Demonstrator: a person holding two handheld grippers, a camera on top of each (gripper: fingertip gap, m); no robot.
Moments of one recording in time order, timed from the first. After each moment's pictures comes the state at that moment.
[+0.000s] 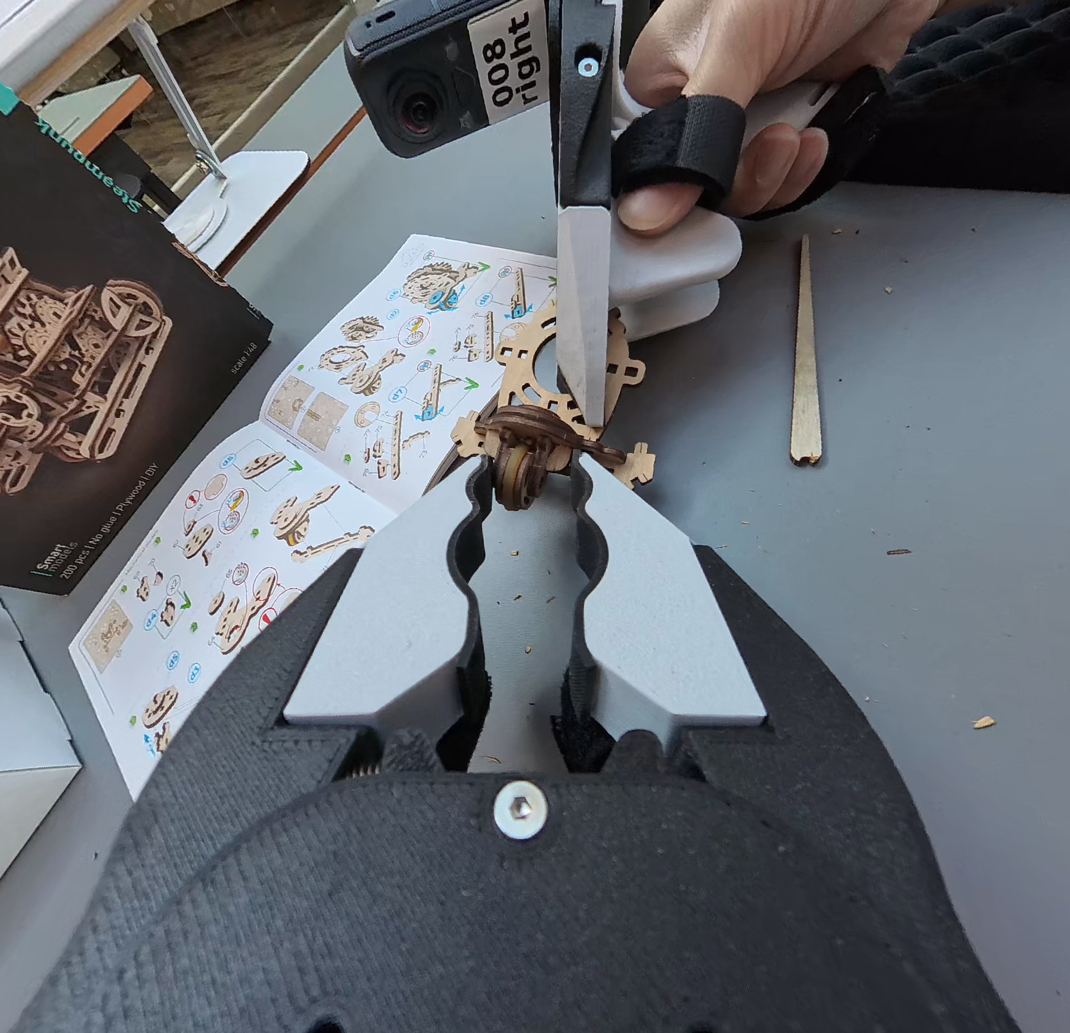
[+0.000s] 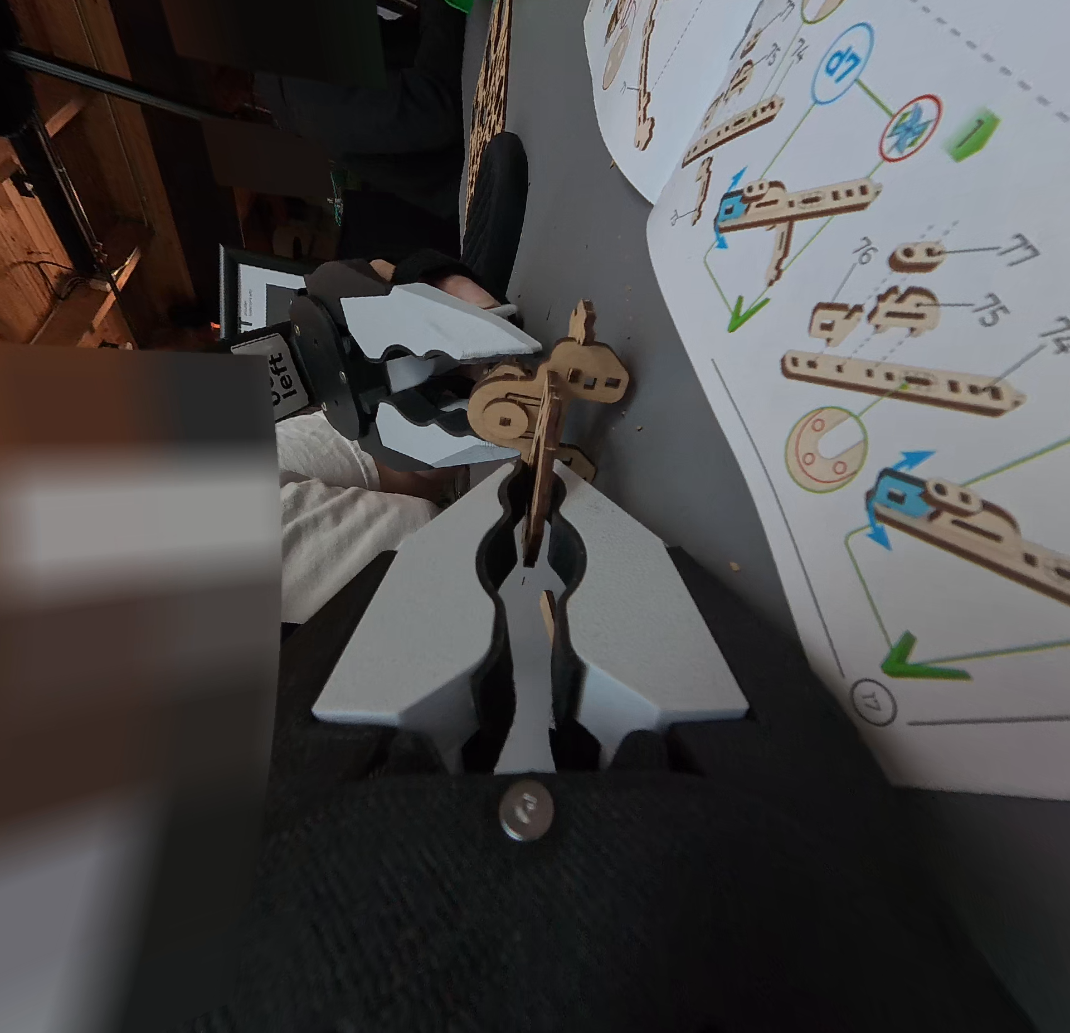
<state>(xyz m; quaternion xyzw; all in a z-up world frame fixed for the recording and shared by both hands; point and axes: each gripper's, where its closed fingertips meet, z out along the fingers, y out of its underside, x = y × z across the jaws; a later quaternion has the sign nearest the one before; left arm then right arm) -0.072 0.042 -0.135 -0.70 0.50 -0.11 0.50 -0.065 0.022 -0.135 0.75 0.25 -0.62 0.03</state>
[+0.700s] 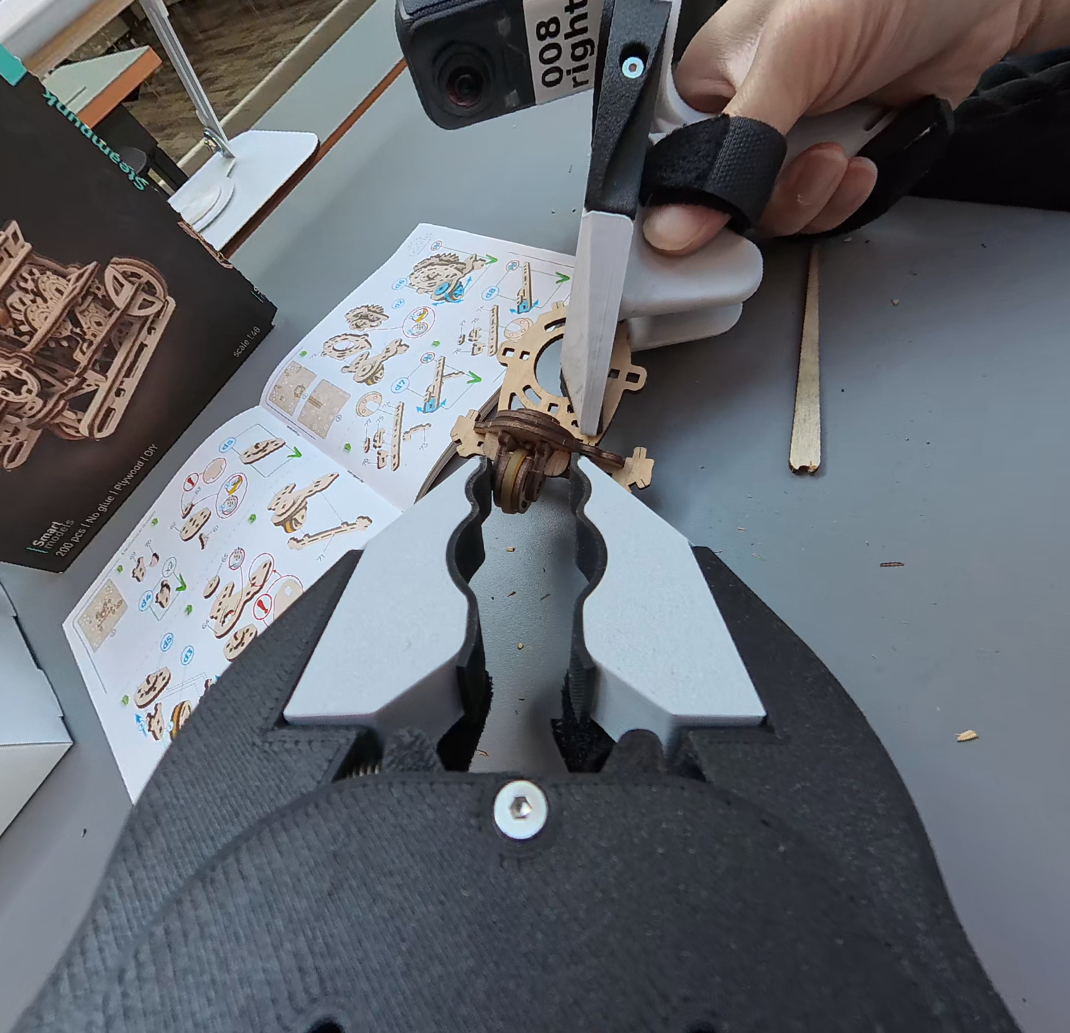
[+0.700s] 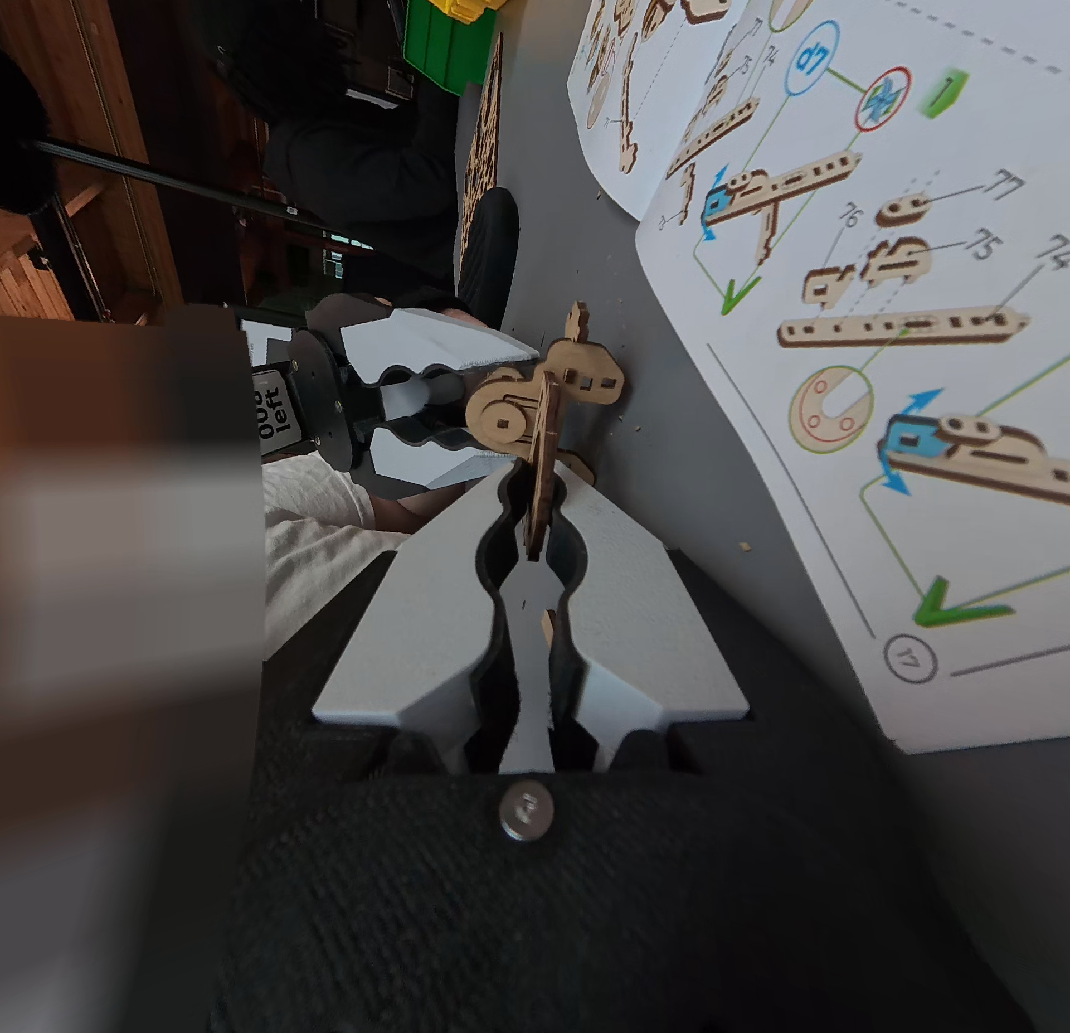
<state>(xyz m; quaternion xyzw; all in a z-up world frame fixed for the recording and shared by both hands) -0.073 0.041 -0.135 -0.71 0.48 -0.11 0.50 -0.068 0.024 -0.136 0.76 0.21 -0.62 0.00</state>
